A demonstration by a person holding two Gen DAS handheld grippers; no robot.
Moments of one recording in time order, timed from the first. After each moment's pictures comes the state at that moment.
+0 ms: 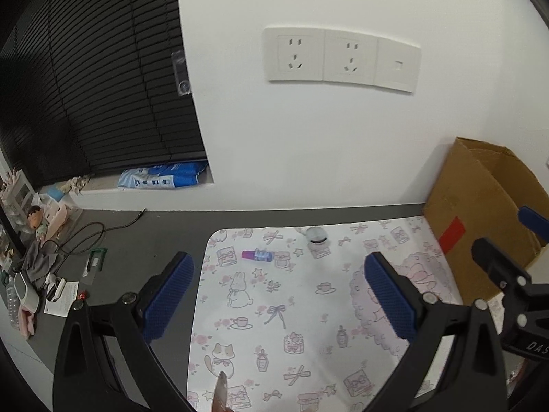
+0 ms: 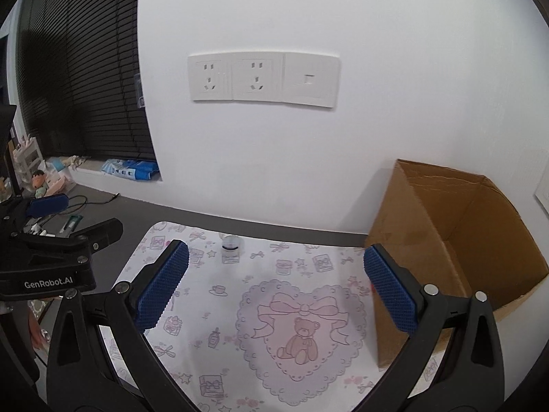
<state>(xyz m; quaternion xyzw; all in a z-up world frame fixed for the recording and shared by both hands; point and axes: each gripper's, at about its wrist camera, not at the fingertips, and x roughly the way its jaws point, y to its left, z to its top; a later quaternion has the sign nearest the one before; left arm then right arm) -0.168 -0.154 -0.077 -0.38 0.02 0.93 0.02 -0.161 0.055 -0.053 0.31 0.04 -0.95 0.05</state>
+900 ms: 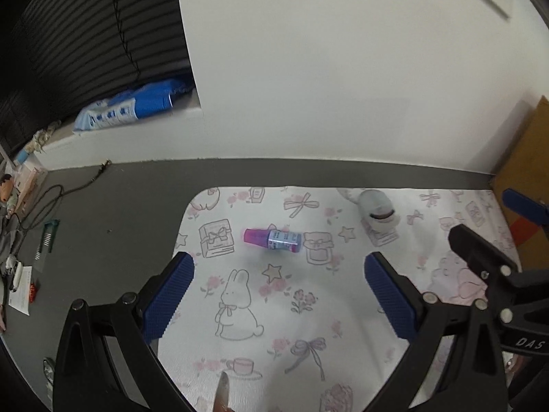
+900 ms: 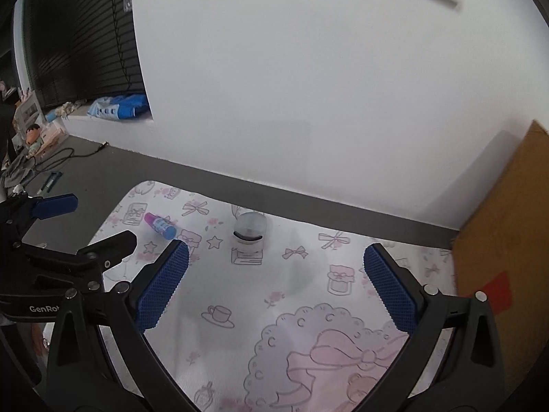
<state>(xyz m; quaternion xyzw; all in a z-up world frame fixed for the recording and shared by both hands) -0.286 -0.184 -0.236 -0.45 0.00 0.89 0.00 -0.304 0.009 -0.210 0.39 0.06 -0.91 0.11</state>
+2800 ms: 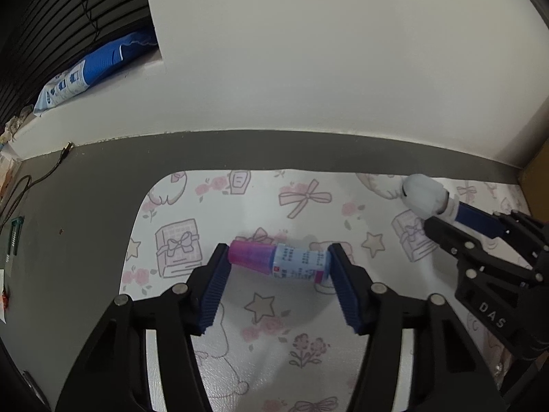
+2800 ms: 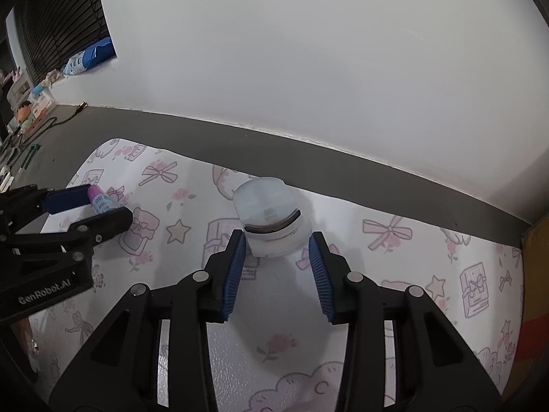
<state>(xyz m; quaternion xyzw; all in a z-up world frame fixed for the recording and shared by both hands) -0.318 -0.180 -0.272 -0.48 0.00 0.87 0.01 -0.357 0.019 -0.274 0.46 0.06 -0.88 0.14</state>
